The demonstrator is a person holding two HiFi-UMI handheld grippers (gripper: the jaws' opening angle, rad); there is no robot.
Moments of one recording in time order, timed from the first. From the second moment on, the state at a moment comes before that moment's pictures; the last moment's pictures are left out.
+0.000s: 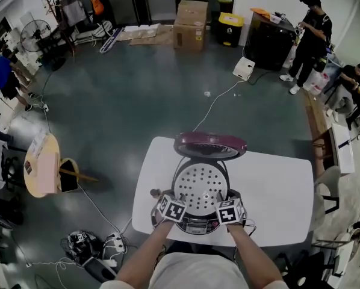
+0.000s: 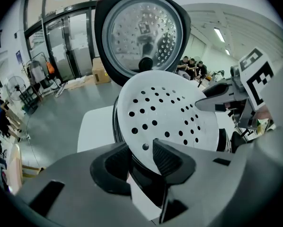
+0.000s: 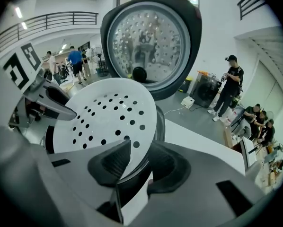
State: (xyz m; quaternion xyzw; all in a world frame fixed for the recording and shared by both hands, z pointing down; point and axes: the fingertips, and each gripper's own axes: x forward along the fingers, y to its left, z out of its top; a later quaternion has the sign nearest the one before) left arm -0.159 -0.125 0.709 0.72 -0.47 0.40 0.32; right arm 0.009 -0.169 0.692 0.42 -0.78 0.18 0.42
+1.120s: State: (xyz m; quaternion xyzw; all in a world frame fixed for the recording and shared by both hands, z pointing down) left arm -0.173 -0.122 0.721 0.72 -0.46 0.44 0.28; right arm 0.014 -0.160 0.714 0.43 -0.75 0.15 0.48
